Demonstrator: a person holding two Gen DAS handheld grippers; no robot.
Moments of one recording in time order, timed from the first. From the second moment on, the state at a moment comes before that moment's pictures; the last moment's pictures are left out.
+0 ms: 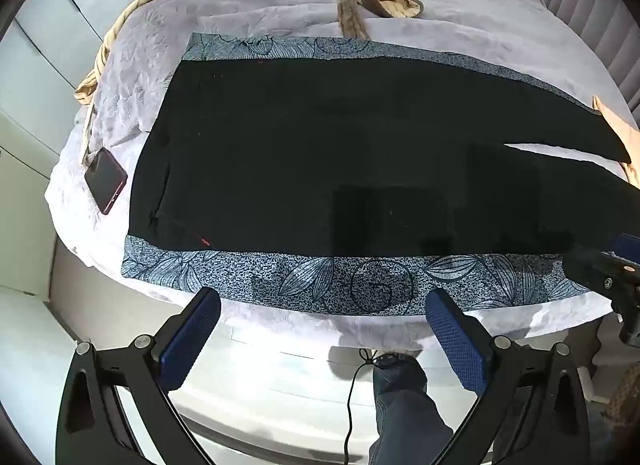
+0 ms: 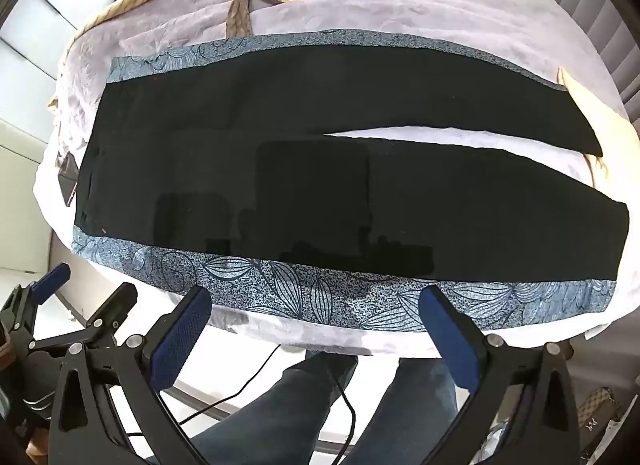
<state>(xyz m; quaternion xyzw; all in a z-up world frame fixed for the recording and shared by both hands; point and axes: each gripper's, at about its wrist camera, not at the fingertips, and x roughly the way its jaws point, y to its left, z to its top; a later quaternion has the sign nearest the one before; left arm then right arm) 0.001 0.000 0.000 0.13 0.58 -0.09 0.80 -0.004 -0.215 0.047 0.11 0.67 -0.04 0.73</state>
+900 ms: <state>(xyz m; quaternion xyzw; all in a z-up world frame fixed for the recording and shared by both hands) 0.004 0.007 -0.004 0.10 0.60 -0.08 0.79 -0.003 -0.225 0.048 0.13 0.66 -0.06 0.74</state>
